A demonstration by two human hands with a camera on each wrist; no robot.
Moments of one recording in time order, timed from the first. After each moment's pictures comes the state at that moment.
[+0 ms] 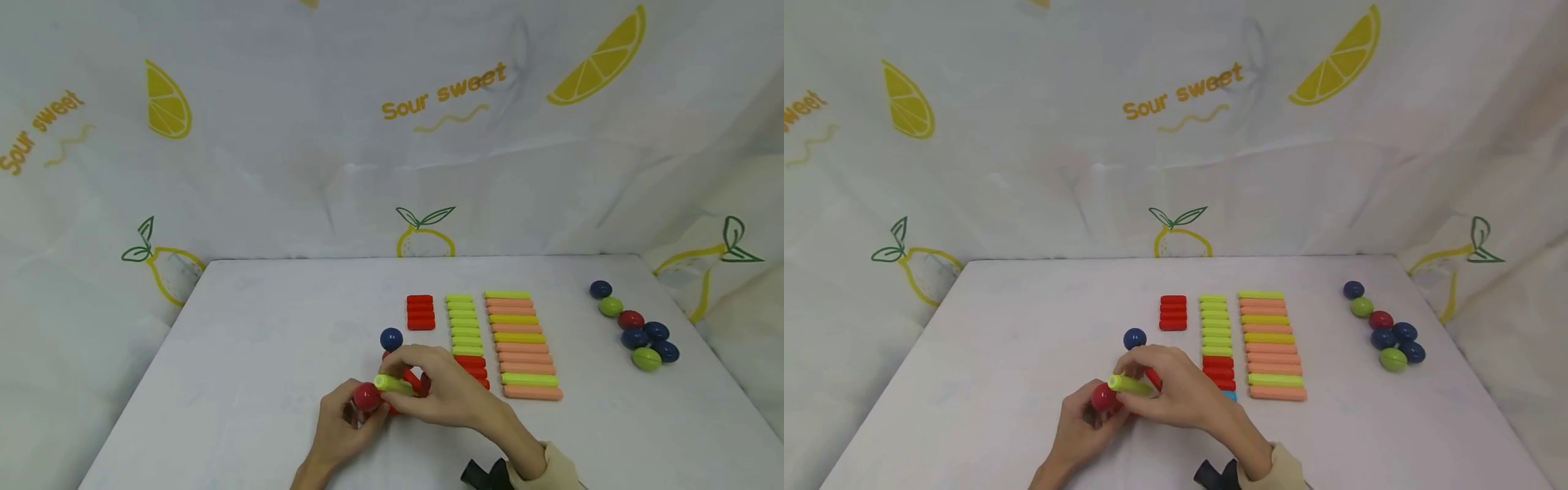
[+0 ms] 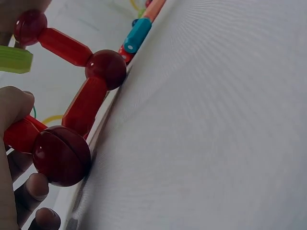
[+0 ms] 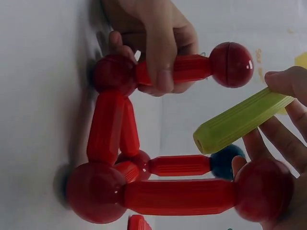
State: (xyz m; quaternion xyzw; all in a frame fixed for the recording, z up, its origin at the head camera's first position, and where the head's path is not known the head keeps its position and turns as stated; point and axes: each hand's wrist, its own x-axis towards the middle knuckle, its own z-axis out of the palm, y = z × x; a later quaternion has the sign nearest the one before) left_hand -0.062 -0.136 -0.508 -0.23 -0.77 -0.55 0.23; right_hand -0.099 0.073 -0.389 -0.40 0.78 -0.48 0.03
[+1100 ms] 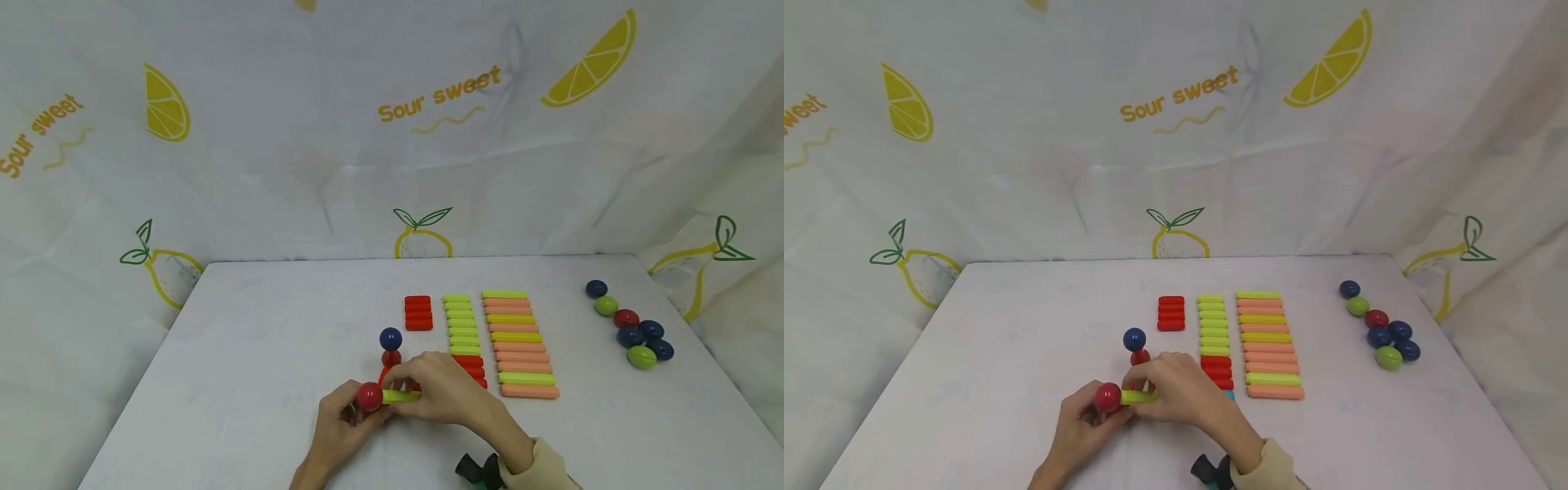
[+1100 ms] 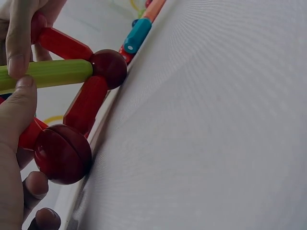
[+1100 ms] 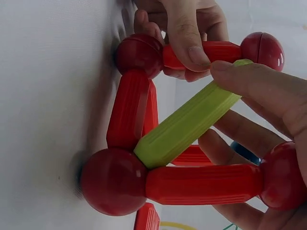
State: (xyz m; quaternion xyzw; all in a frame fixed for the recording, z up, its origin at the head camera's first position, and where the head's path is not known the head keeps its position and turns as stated) left_hand -0.061 -0.136 -0.510 -0.24 -0.77 -0.54 0.24; right_hand -0.104 0.073 -0.396 -0.37 0.87 -0.32 0.10
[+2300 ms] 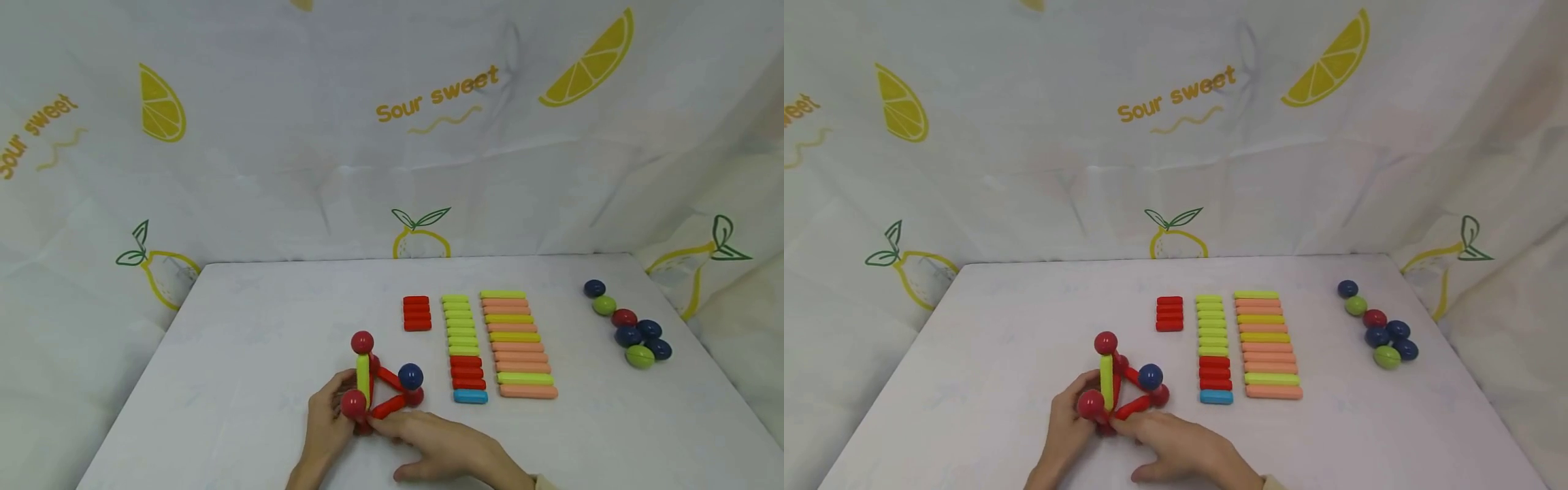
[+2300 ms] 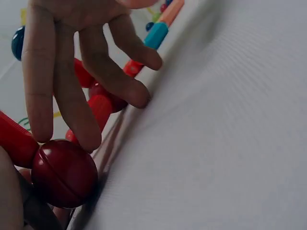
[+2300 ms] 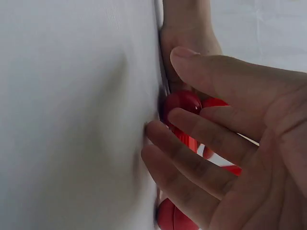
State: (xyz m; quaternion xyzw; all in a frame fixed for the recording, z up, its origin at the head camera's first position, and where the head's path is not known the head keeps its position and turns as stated) left_hand -0.057 -0.139 -0.493 -0.01 -0.83 -0.54 0.10; right_hand -0.069 0.069 -0.424 -0.37 0.81 -0.31 0.32
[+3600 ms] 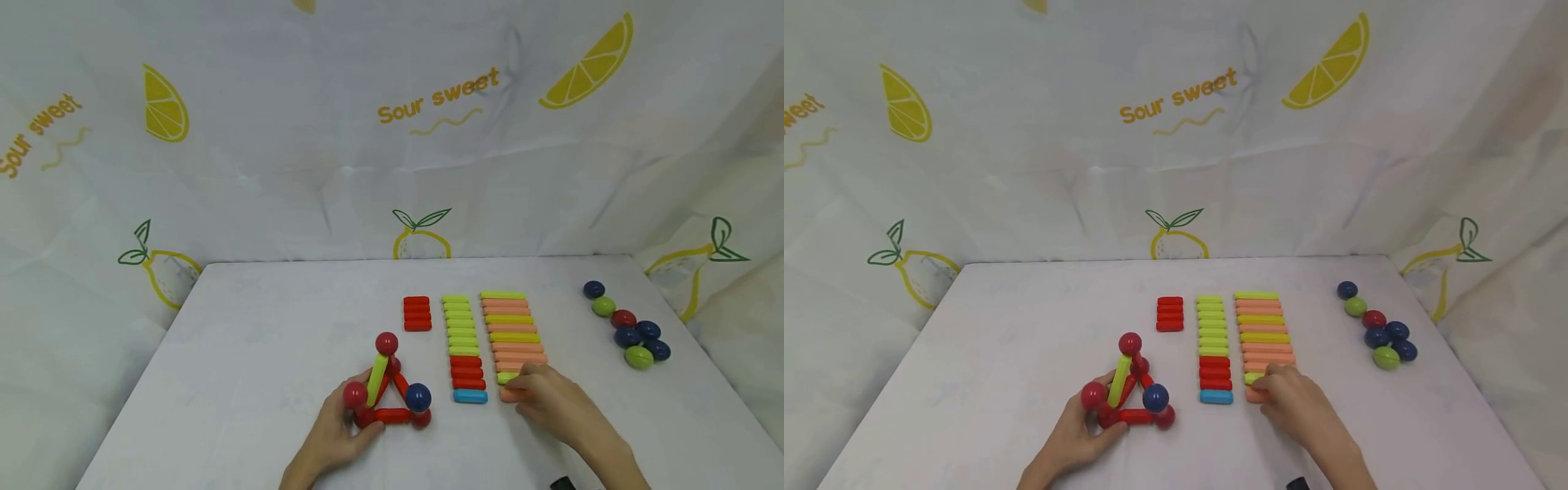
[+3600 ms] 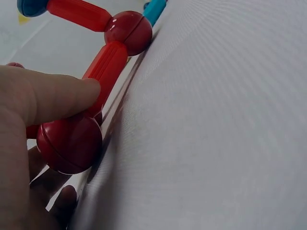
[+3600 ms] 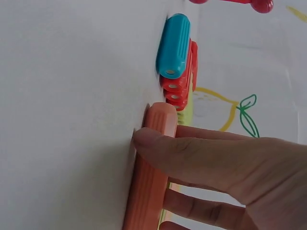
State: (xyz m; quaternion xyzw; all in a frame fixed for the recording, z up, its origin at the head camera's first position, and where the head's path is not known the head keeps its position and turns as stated) left_hand -0.052 -0.147 -0.491 -0.13 -0.85 -0.50 -0.01; right_hand -0.085 0.207 -0.423 -0.10 0.98 -0.15 0.13
